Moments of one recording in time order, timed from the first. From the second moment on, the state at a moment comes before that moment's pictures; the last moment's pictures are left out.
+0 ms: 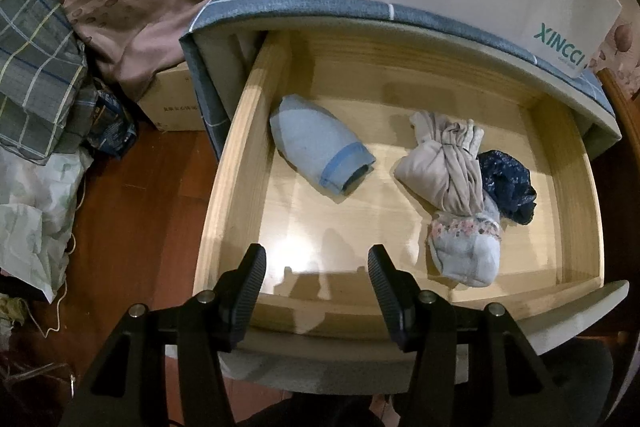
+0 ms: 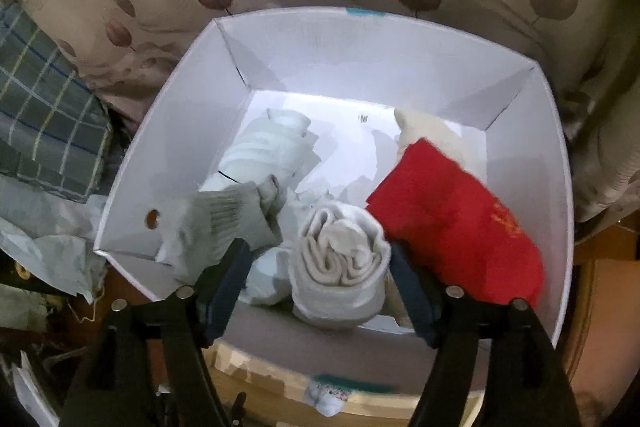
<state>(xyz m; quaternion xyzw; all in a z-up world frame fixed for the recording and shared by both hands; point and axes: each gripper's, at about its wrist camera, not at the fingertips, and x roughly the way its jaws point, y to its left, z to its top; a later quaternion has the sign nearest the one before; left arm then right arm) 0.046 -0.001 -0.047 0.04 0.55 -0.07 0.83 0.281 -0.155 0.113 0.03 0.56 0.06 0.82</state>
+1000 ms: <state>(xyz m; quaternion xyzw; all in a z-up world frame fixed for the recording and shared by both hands) 0.049 0.003 -0.056 0.03 0.57 -0.06 0.82 0.143 -0.258 -0.042 0.05 0.66 0.02 0.75</state>
